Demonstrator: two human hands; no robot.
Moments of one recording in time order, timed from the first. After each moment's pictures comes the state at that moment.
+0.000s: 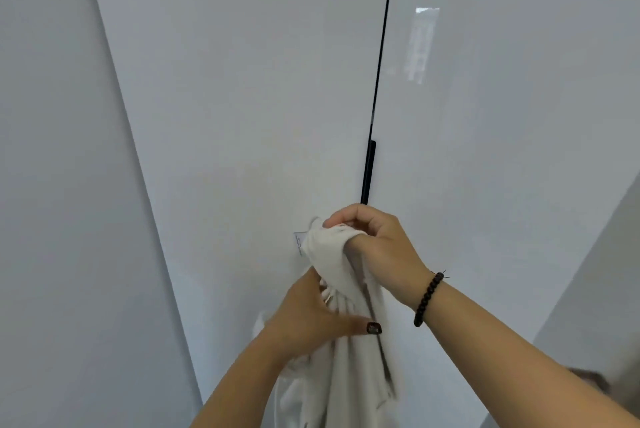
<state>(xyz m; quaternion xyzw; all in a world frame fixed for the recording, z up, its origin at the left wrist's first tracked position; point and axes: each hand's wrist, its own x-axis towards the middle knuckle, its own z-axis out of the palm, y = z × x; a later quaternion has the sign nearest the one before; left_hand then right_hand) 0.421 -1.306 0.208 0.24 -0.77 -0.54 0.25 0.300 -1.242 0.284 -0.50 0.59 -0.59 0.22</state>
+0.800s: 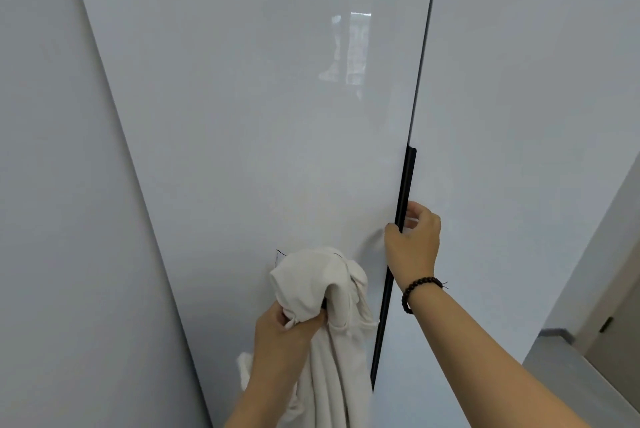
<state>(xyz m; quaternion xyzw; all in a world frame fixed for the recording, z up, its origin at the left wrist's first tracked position) 0.485 -1.387 0.191 0.33 -0.59 -0.65 0.36 0.299 -1.331 0.243 -0.19 0.72 -0.66 -0.07</state>
